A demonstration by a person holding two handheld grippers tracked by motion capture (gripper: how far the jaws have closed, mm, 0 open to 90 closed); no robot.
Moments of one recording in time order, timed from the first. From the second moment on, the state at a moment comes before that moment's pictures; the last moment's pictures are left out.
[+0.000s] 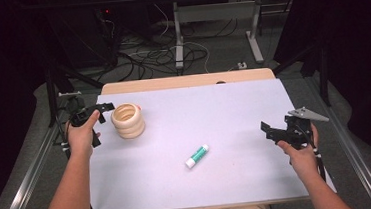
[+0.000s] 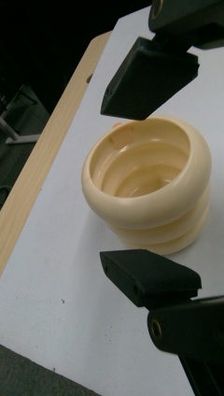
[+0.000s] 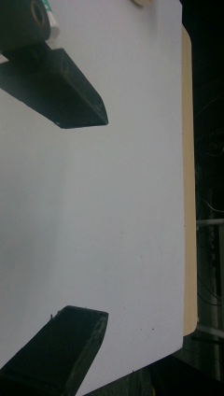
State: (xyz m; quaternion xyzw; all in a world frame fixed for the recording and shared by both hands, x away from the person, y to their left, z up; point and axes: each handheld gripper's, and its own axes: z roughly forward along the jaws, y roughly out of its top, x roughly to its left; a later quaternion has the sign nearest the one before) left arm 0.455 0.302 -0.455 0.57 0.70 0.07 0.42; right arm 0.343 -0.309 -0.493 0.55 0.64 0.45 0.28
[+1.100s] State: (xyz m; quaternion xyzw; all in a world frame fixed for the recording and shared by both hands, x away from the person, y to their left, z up) left arm 0.472 0.298 -0.484 0.50 0.78 -0.07 0.37; right arm 0.343 -0.306 -0.495 0.56 0.65 0.45 0.26
